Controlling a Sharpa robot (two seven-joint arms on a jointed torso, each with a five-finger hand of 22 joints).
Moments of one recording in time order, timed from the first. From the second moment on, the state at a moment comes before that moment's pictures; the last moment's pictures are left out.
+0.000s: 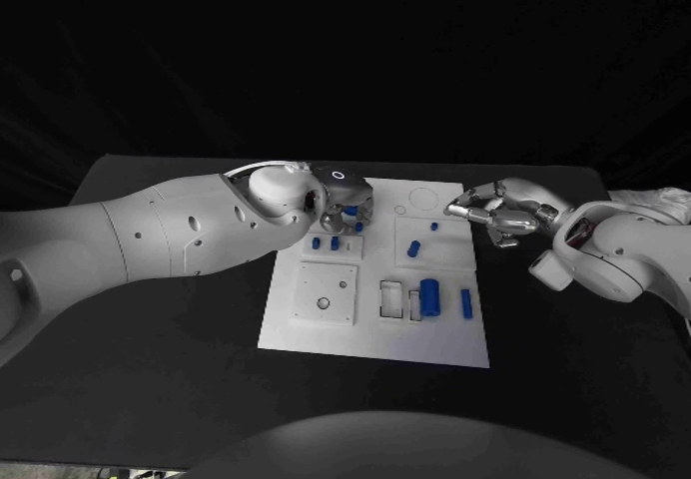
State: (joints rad) left arm 1.32 -0.51 -0.19 1.25 -1.77 -0.10 -0.02; left_hand 1.53 -0.19 0.30 0.24 0.26 1.03 0.02 0.08 0.27 0.93 0.00 0.28 0.27 1.33 -0.07 1.23 0.84 0.05 1.47 0.04 1.40 1.31; right arm 1.30 -1.01 -0.22 1.55 -0.77 -0.17 0.20; right_hand 1.18 0.24 -0.31 0.29 0.35 0.67 0.14 0.36 0.32 1.46 0.06 1.50 1.31 1.46 0.00 1.49 1.31 0.07 1.31 0.11 1.21 1.31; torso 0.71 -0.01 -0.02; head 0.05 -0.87
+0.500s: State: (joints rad) left arm 1.32 -0.50 -0.19 1.24 -1.80 -0.10 -0.03; left_hand 1.54 -0.18 0.33 0.22 0.29 1.04 0.03 0.08 0.27 0.93 0.00 0.27 0.27 1.30 -0.07 1.19 0.77 0.05 1.47 0.04 1.37 1.31; right arm 1.30 -1.01 -0.22 1.55 -0.77 -0.17 0.19; right_hand 1.18 0.23 -0.31 0.29 0.35 0.67 0.14 0.36 0.32 1.46 0.06 1.50 1.31 1.46 0.00 1.49 1.31 0.07 1.31 0.11 1.20 1.31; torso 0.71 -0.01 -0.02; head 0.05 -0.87
